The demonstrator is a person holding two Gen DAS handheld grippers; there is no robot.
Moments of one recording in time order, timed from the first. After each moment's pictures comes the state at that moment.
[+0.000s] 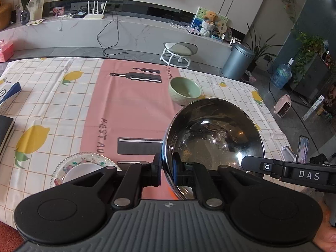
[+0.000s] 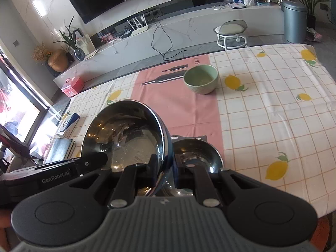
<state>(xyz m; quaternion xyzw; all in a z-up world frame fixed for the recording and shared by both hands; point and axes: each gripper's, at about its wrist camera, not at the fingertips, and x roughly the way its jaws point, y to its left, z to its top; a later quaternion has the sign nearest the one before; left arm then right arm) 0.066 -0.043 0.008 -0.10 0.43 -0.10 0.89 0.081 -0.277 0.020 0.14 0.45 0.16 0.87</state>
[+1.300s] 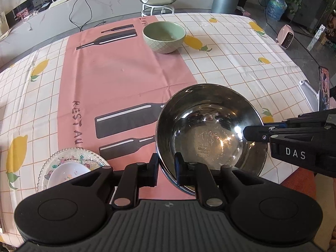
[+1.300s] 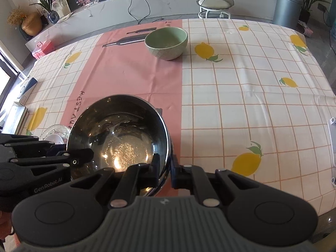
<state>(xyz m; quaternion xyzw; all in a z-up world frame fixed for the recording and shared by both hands) 0.104 -0.100 -0.049 0.05 0.54 -0.13 0.83 0.121 -0.284 -0.044 0.04 0.53 0.11 0.84</state>
